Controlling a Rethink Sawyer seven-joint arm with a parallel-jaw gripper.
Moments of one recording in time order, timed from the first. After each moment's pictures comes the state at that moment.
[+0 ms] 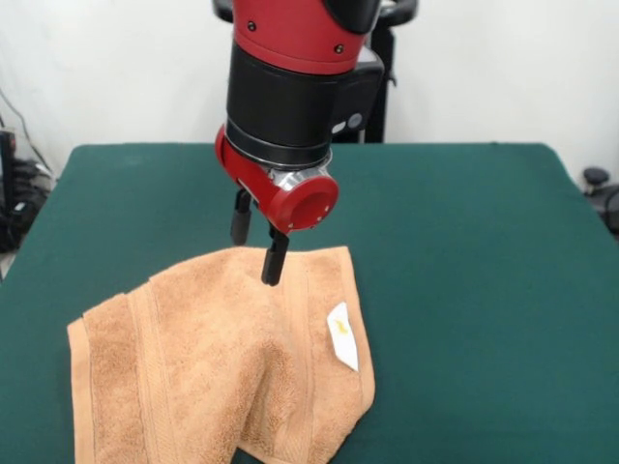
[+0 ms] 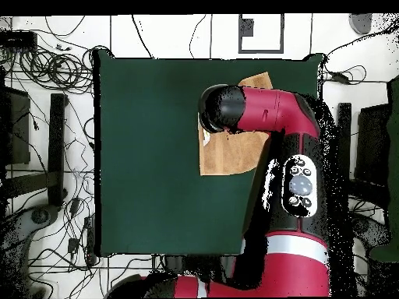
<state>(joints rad) -0.18 -0.47 -0.06 1.13 -0.20 0.88 2.66</state>
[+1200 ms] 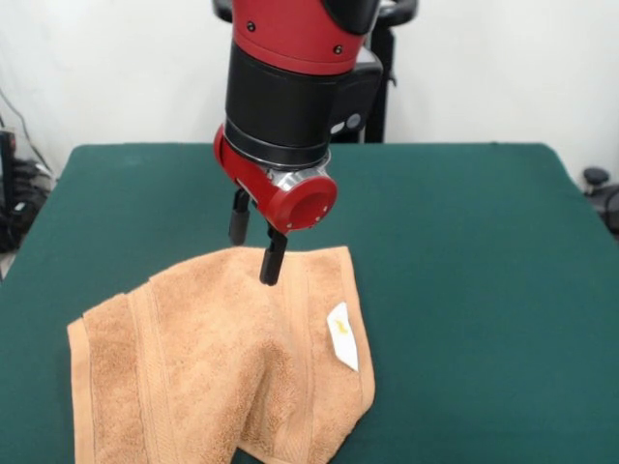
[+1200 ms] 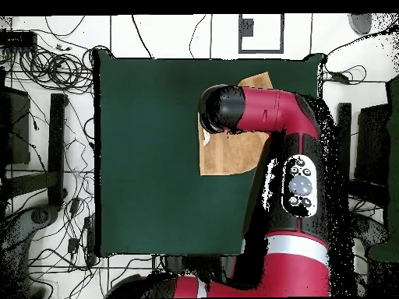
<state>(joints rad) -0.18 -0.47 -0.06 1.13 -0.21 0.88 2.66</state>
